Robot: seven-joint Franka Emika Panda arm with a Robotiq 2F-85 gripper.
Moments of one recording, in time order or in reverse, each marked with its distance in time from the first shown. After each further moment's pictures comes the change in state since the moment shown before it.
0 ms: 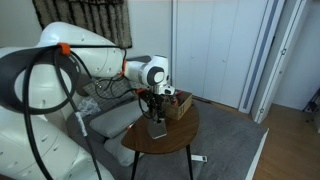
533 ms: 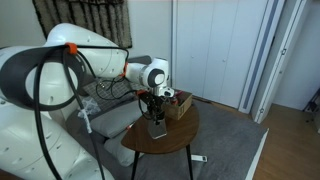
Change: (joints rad) arm 0.000 0.031 0.007 0.002 0.009 -0.001 0.003
